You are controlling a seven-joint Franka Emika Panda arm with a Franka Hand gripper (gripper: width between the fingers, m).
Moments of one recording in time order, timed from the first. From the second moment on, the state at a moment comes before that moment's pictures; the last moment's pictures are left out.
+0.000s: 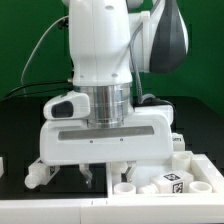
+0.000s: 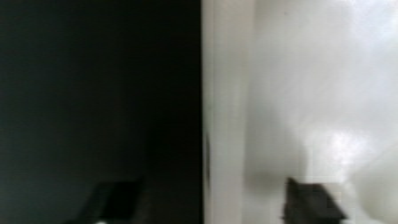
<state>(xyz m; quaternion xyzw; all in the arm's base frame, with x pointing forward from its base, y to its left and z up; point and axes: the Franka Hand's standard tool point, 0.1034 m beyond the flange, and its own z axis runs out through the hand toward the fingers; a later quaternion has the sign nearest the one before) 0.594 -0.022 0.025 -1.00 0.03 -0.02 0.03</state>
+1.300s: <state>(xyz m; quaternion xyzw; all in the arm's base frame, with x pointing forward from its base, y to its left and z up) 0.621 0.038 0.056 -0.95 0.32 0.00 0.04</state>
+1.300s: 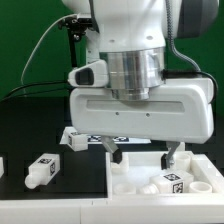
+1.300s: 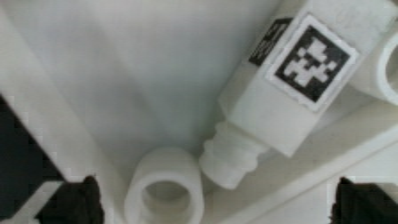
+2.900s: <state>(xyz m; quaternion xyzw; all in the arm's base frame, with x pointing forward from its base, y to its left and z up) 0.606 0.059 0.016 -0.91 0.41 0.00 0.07</state>
